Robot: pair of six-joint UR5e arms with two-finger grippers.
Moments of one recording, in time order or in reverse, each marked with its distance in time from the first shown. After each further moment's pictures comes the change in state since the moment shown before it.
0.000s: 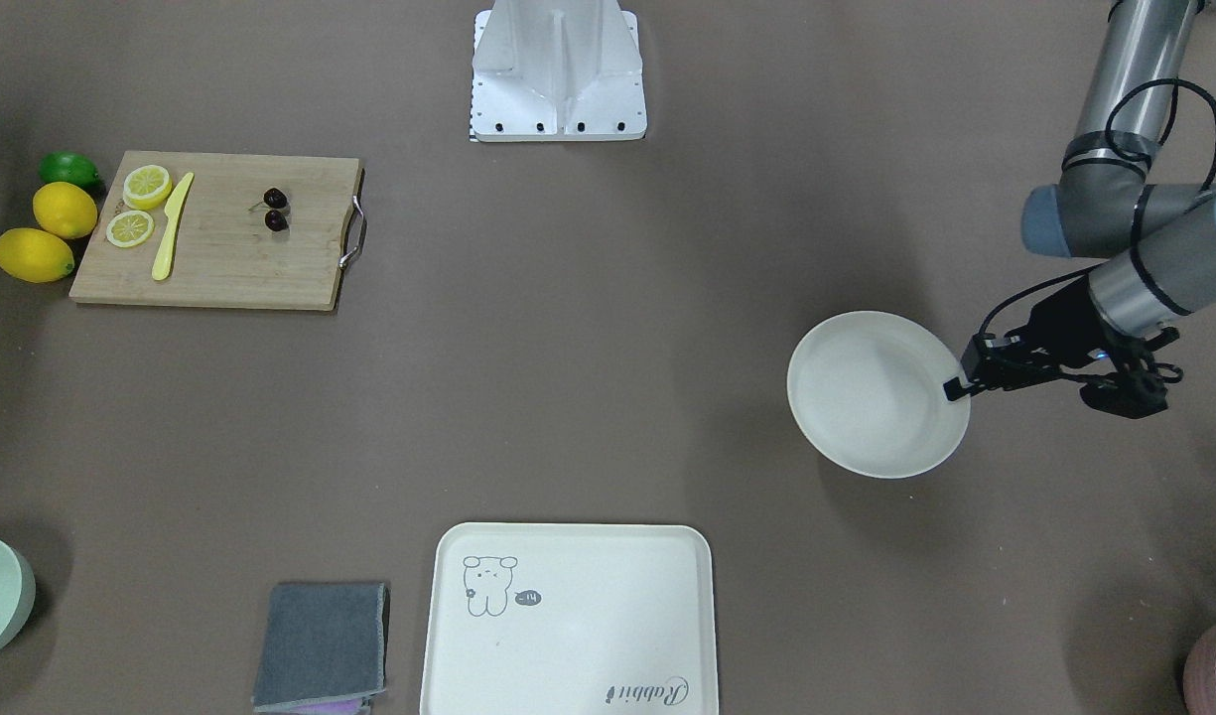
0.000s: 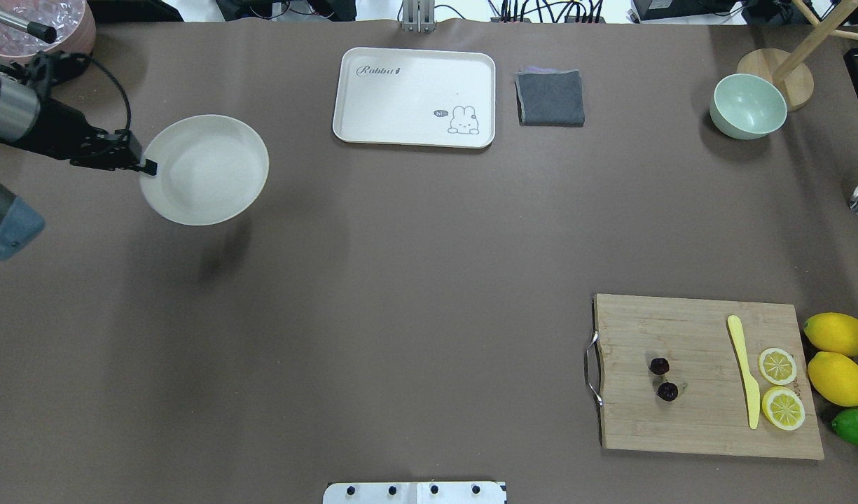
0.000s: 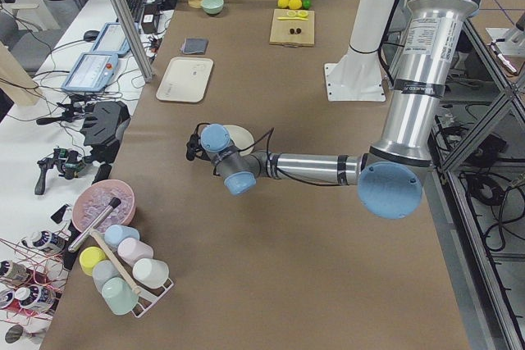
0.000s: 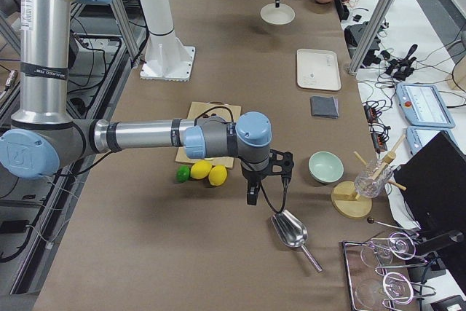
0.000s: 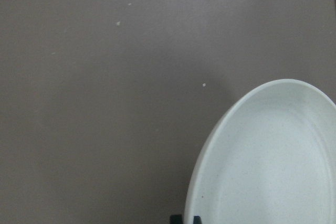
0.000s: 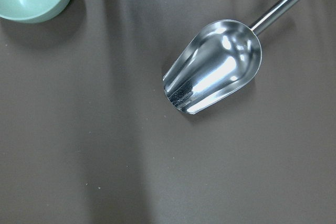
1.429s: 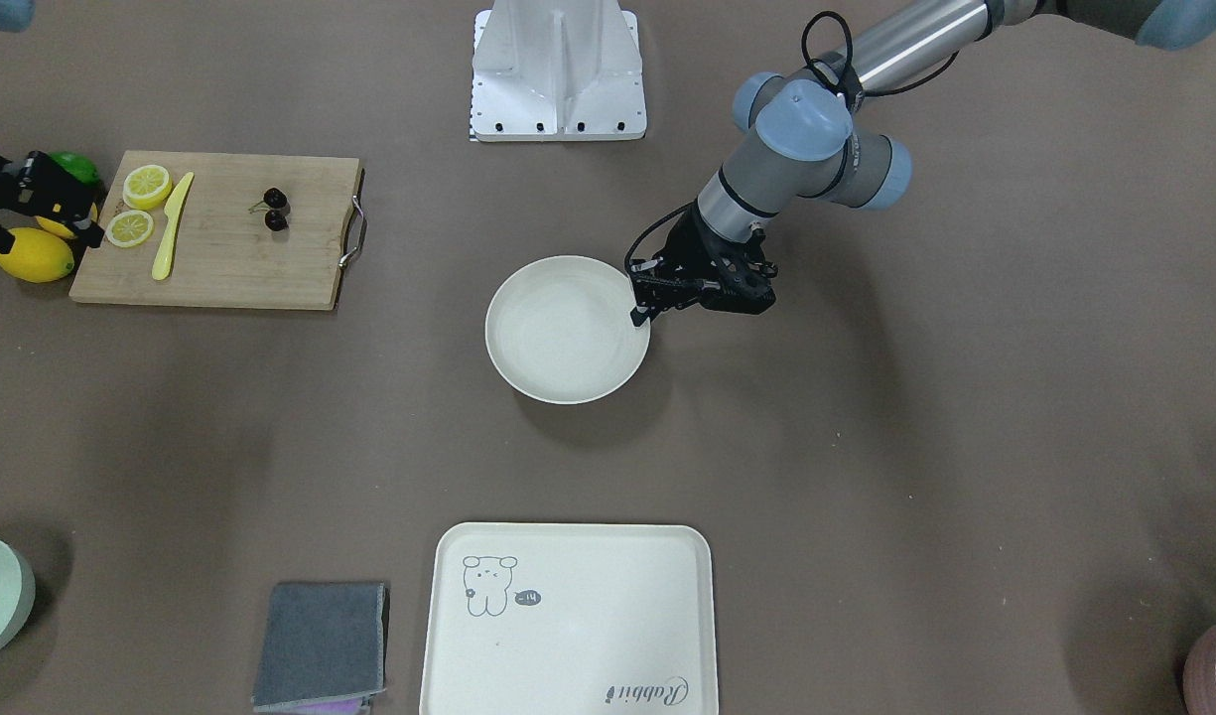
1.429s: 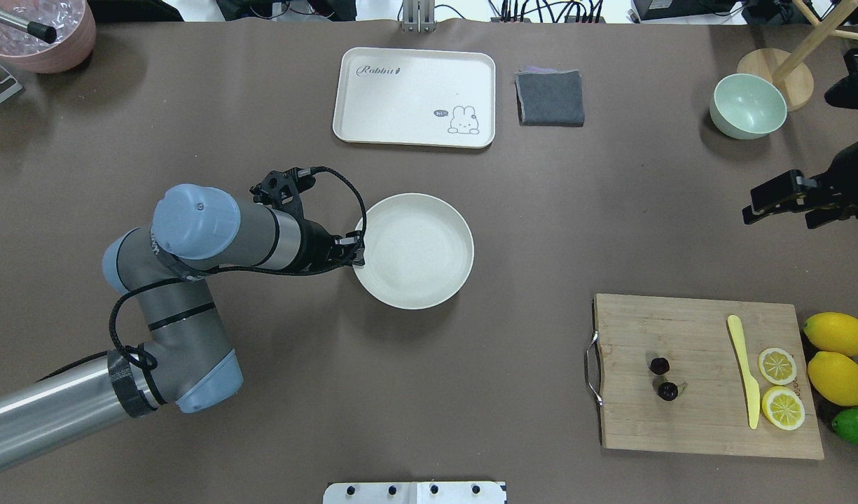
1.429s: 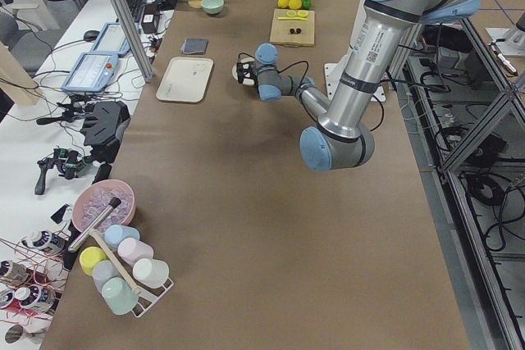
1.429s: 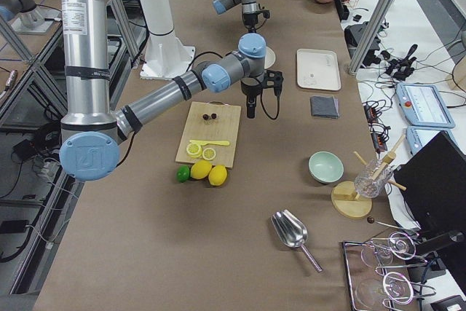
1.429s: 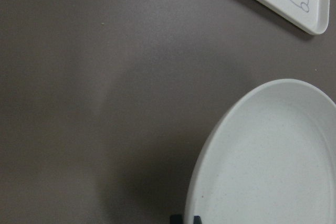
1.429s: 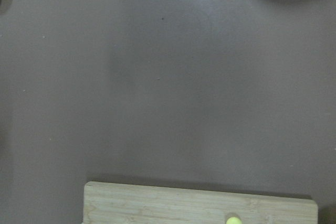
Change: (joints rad) left arm 0.492 -0.147 -0.199 0.189 0.524 -0.383; right arm -0.510 0.112 0.352 0.001 -0.044 0.577
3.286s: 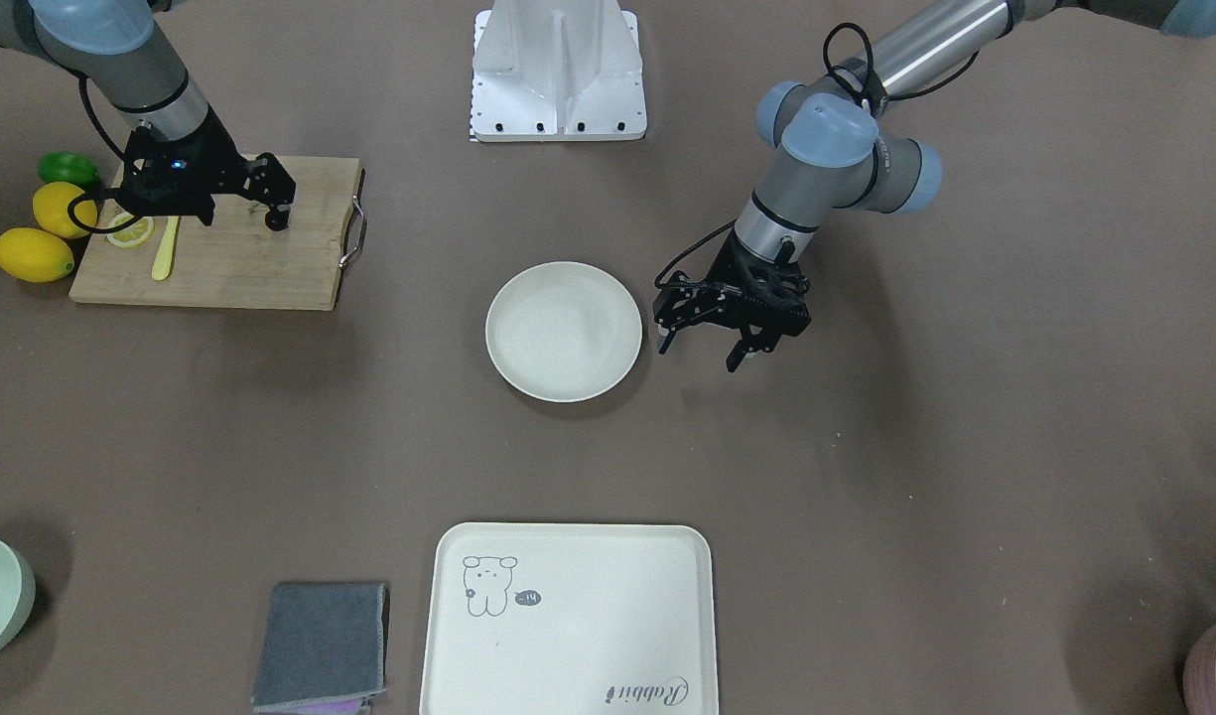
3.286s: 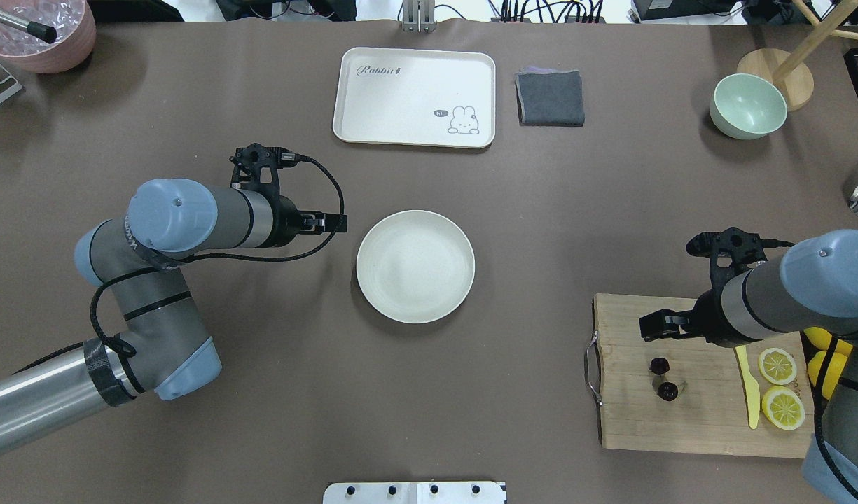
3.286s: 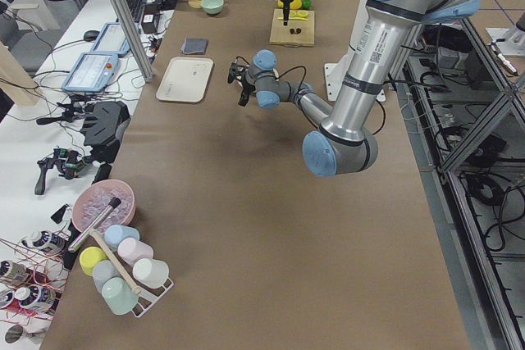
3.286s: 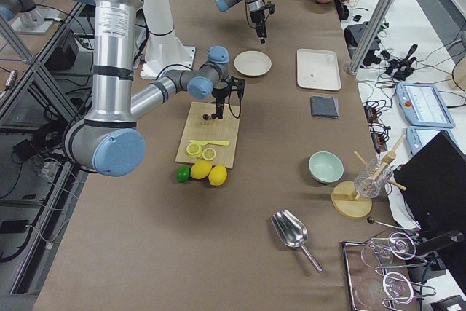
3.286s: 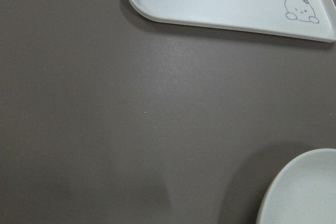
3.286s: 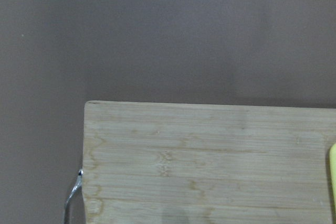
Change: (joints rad) left arm -0.053 0.043 -0.008 0.027 0.153 0.378; right arm -0.503 -0.090 -0.039 0.245 -0.341 0.395
